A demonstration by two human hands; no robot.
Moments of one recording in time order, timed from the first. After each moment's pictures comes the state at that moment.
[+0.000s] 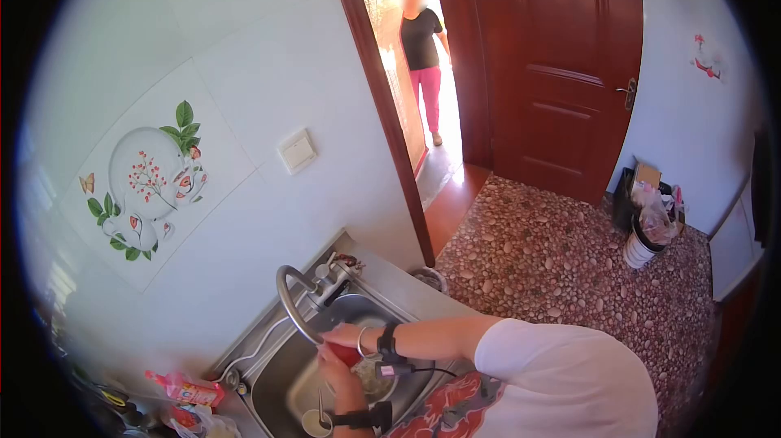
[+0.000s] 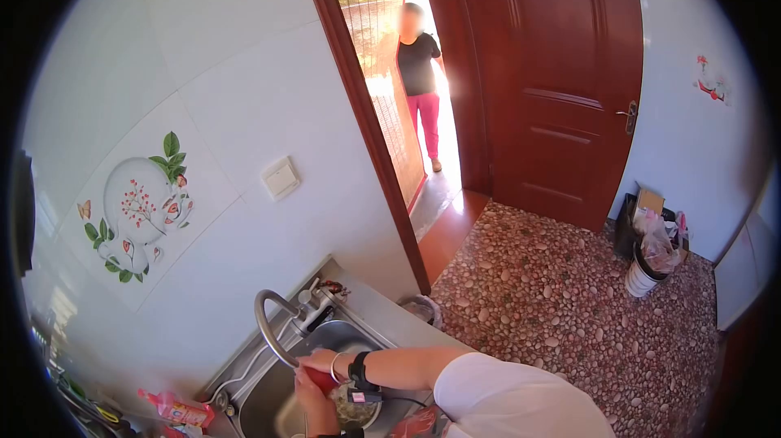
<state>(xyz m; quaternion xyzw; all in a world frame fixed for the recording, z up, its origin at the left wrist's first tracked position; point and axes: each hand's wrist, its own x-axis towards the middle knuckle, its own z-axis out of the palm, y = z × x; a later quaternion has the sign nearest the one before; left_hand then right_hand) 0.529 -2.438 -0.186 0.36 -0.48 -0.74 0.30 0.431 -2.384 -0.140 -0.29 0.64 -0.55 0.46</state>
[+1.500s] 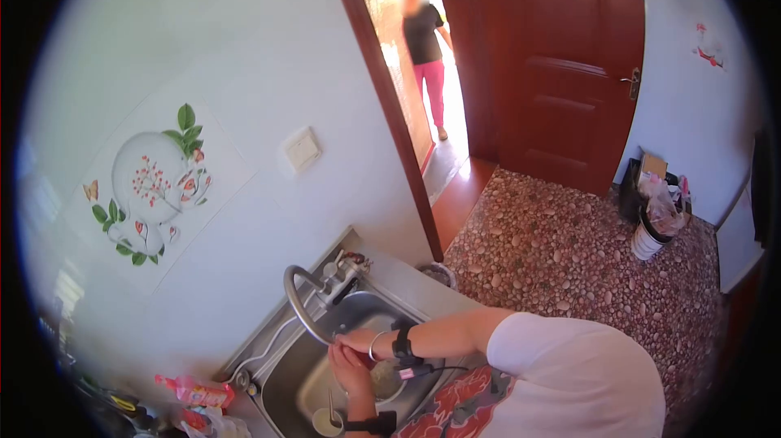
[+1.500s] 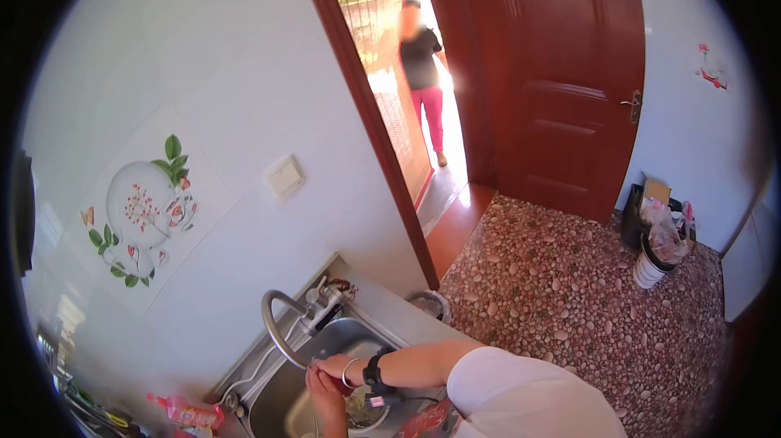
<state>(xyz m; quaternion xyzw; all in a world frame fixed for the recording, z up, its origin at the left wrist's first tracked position) 0.539 -2.434 -0.194 0.26 -0.86 -0.23 0.38 0.436 -2.408 -0.202 -0.21 0.58 -0.53 0.57</state>
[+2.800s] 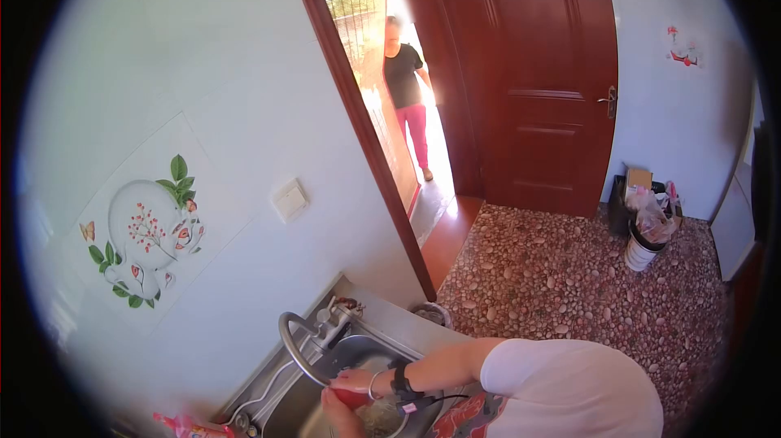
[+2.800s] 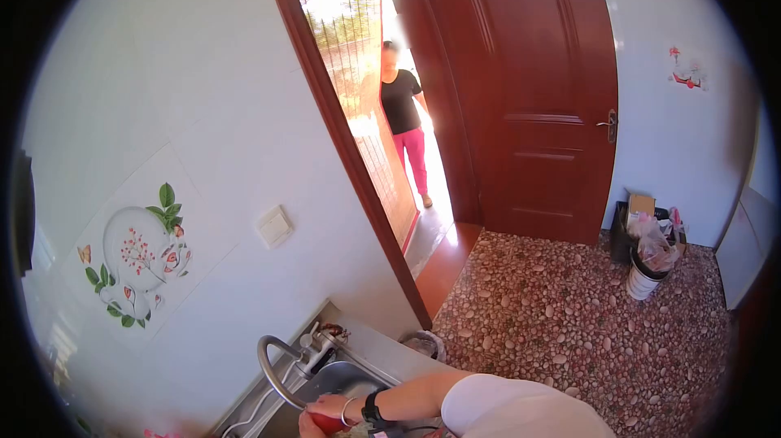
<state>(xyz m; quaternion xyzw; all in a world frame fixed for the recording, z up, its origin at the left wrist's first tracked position) 0.527 -2.483 -0.234 0.28 -0.62 -0.67 0.30 0.427 -2.398 -0.189 -0.33 0.65 -0.52 0.45</state>
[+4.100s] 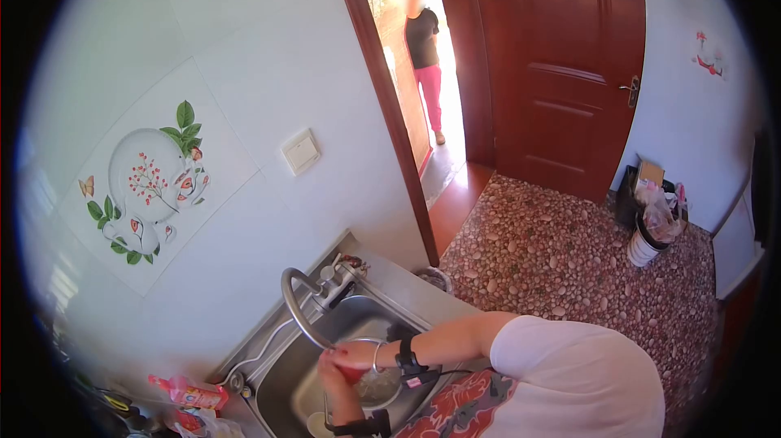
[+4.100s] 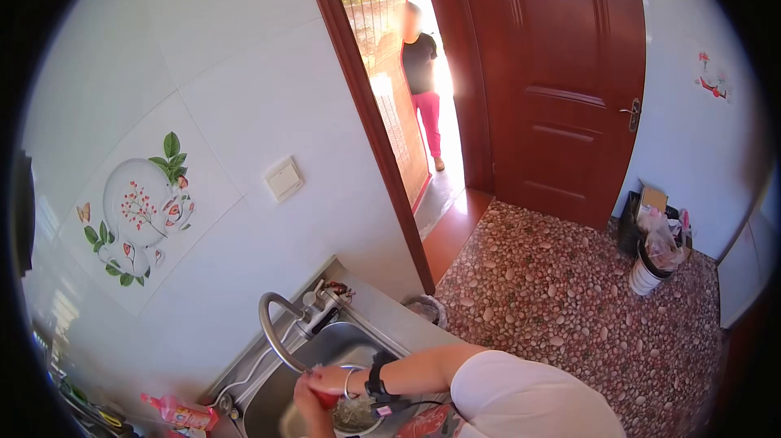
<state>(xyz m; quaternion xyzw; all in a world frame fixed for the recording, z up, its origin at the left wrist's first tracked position) 0.547 -2.467 -0.208 0.37 -0.62 -0.63 0.29 0.448 -2.386 -0.168 -0.44 0.64 -0.44 0.44</state>
